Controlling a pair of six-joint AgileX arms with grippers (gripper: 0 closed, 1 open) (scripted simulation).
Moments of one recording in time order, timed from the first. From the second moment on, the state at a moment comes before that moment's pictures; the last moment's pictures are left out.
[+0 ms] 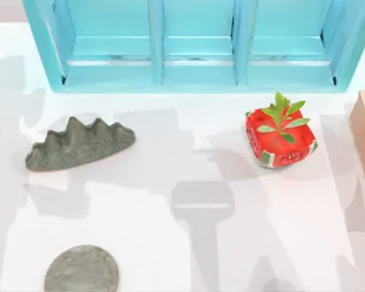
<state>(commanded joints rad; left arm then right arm) 0.16 2.04 1.88 -1.34 -0.06 1.73 0.00 0.00 0.00 0.00 0.00 0.00</state>
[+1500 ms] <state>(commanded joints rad) 0.26 2.28 1.79 -1.08 0.00 1.86 0.00 0.00 0.00 0.00 0.00 0.00</state>
